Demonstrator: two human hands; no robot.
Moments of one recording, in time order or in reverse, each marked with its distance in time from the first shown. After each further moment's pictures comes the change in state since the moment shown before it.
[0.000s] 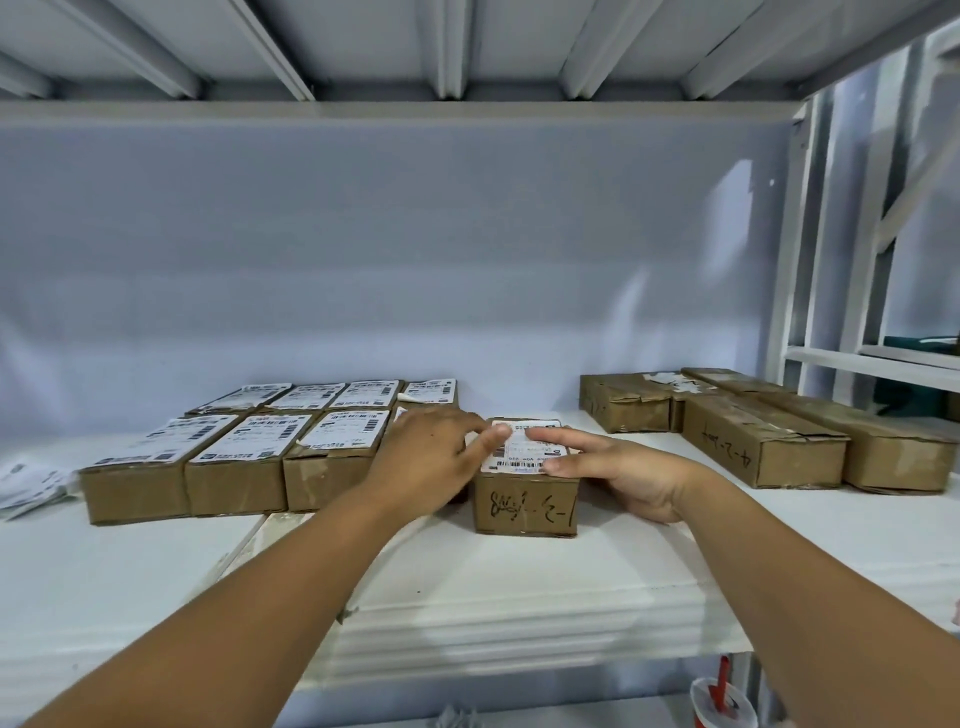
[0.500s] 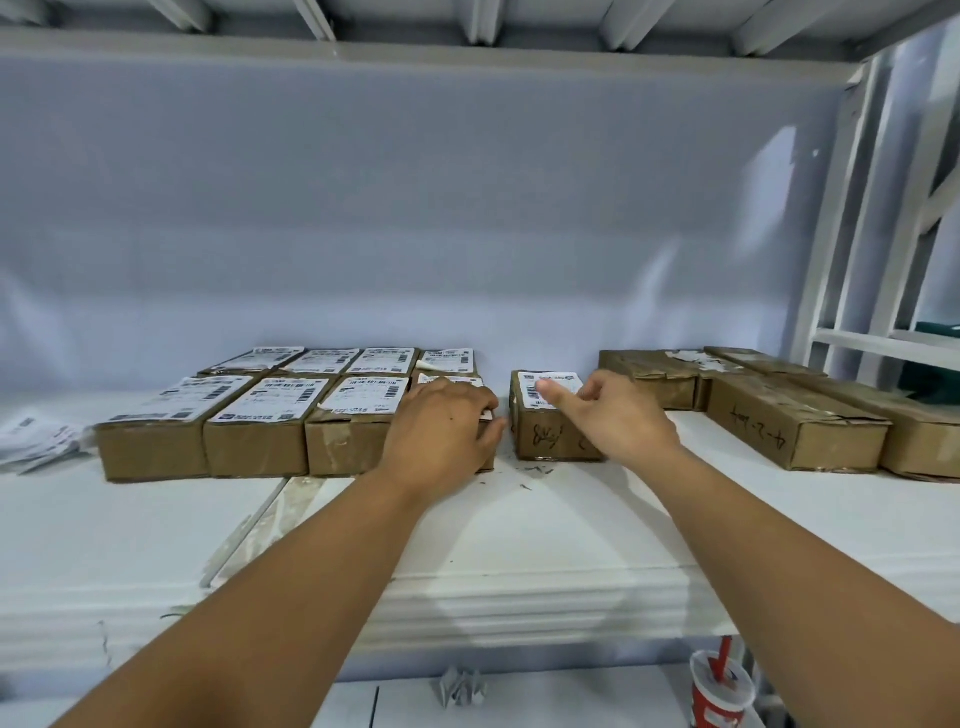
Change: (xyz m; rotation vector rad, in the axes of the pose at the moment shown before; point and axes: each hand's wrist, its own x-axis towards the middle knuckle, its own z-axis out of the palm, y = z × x) left_hand -0.011 -0.016 0.016 0.140 0.147 -0.045; right_hand 0.029 -0.017 0.029 -0.658 0.718 0.057
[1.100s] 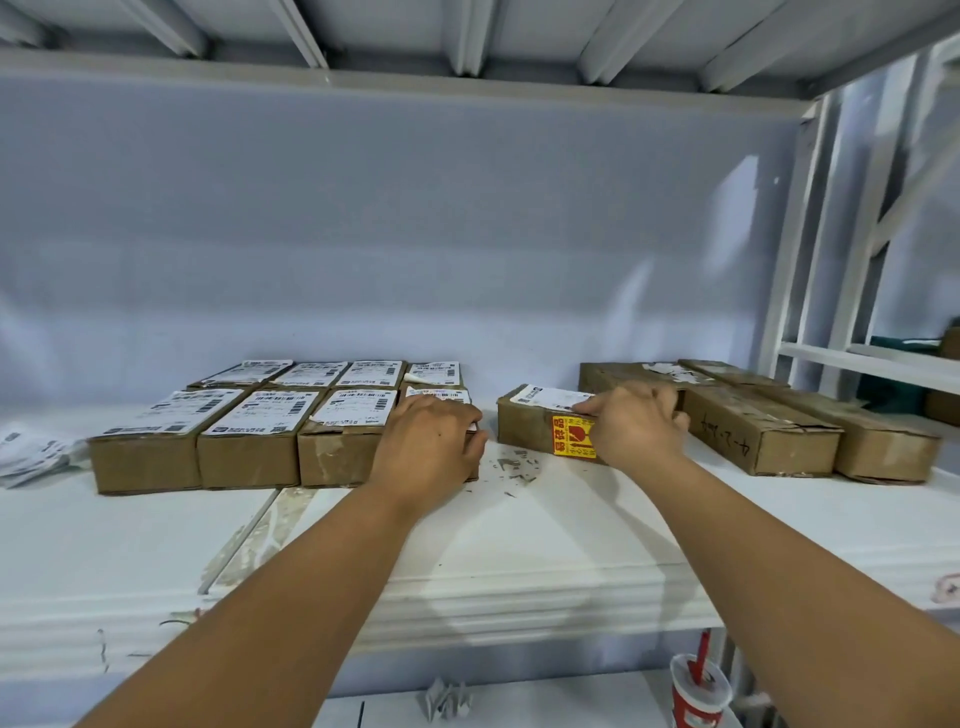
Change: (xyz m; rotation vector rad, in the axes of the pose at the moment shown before) left_hand -0.003 -0.001 0.003 0.015 0.051 0.036; right_hand -0.003 0.006 -0.018 -0.358 0.073 0.083
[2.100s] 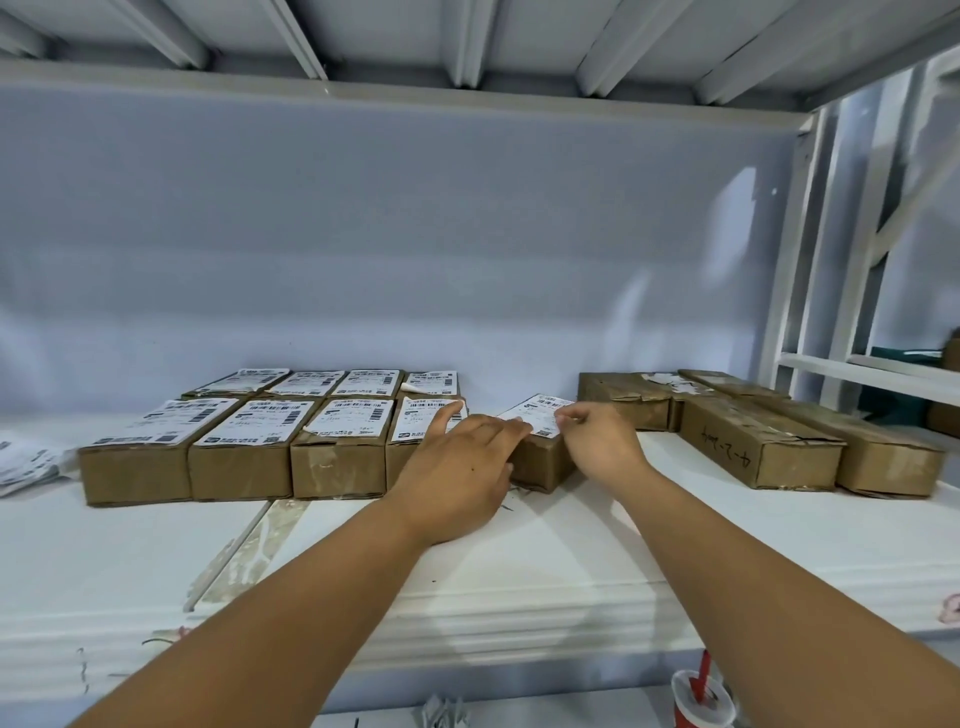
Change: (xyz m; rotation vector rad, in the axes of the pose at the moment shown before) left_hand -0.001 0.020 0.002 0.054 -0.162 0.257; right_hand 0.013 -0.005 0.026 0.548 0.015 -0.055
